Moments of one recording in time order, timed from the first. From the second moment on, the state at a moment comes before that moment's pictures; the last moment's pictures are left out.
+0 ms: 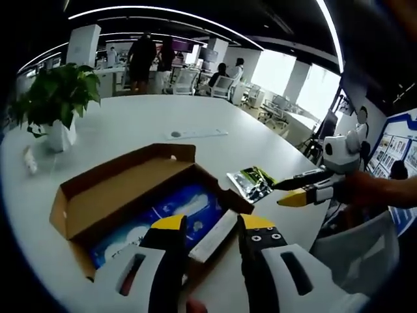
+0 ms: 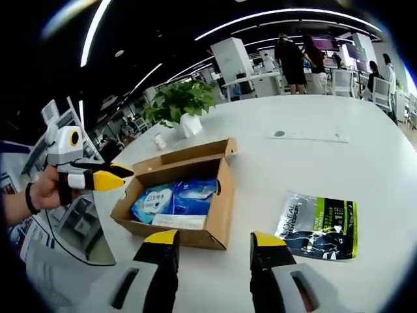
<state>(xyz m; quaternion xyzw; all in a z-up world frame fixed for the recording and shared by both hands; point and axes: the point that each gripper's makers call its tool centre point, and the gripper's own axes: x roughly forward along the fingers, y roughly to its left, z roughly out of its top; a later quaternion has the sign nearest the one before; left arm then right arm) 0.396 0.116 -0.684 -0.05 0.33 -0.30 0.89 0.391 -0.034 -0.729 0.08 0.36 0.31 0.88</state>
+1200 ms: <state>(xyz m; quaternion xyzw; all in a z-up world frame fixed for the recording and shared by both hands) 0.360 0.162 -0.710 -0.10 0.34 -0.26 0.90 0.389 -0.003 -0.739 0.05 0.38 0.34 0.86</state>
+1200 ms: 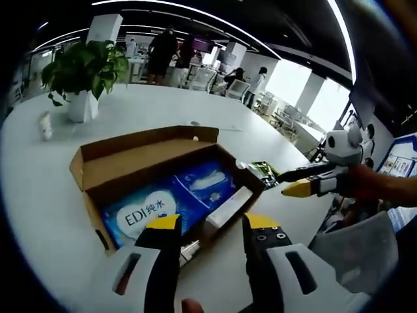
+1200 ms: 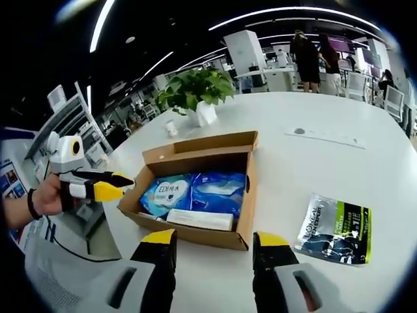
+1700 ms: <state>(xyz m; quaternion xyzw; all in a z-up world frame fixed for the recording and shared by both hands) 0.354 0.176 -0.718 -0.12 0.35 -0.25 0.90 0.385 0.007 -0.745 0.03 0.39 0.35 0.85</state>
